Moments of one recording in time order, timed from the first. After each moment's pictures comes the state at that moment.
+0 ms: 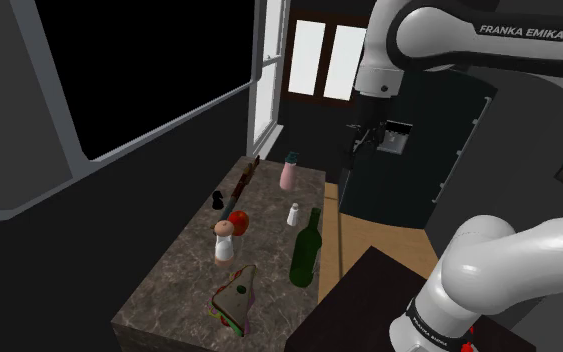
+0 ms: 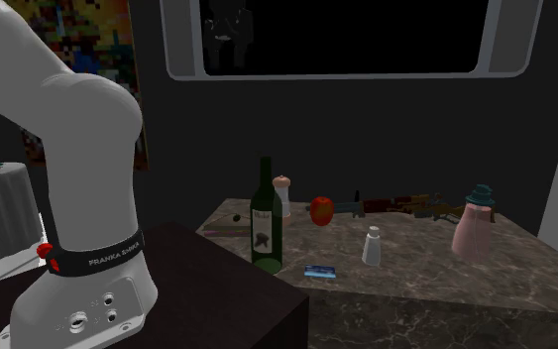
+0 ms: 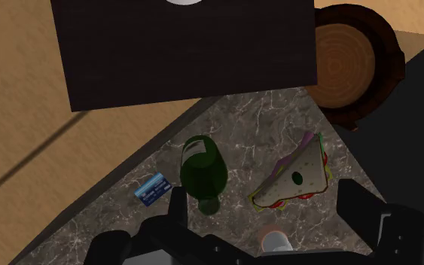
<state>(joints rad) -0.01 -0.77 0.03 -2.36 0.05 1.52 0.09</state>
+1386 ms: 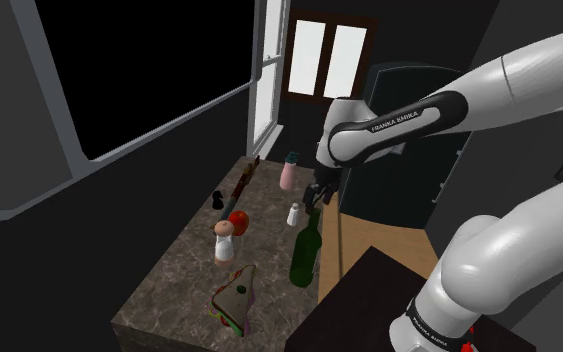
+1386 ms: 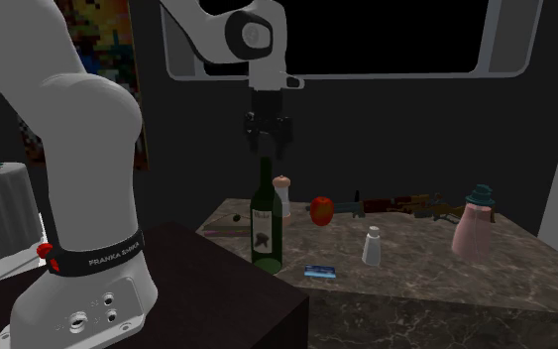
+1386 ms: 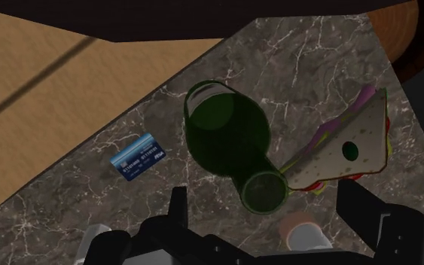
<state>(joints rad) -0.02 -0.42 -0.04 -2.67 0.05 2.27 -0.06</state>
